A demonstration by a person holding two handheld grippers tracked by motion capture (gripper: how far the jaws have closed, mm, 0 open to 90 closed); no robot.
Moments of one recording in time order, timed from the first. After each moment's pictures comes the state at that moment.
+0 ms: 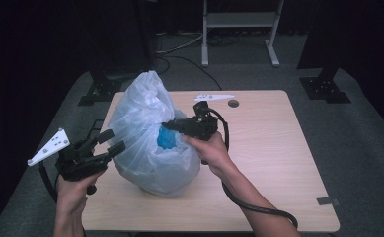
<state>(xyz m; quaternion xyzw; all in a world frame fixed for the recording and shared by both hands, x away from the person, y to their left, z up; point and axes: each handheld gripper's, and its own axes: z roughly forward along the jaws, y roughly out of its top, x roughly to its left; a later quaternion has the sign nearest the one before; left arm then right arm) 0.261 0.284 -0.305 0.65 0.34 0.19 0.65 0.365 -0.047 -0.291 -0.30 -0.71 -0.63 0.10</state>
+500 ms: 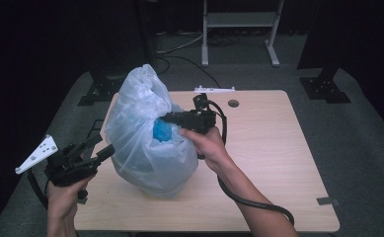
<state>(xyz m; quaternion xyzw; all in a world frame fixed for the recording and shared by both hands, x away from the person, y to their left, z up) 0.253 0.306 -0.313 0.64 0.36 0.21 0.65 0.372 -0.044 -0.277 -0.29 -0.69 -0.66 0.12</state>
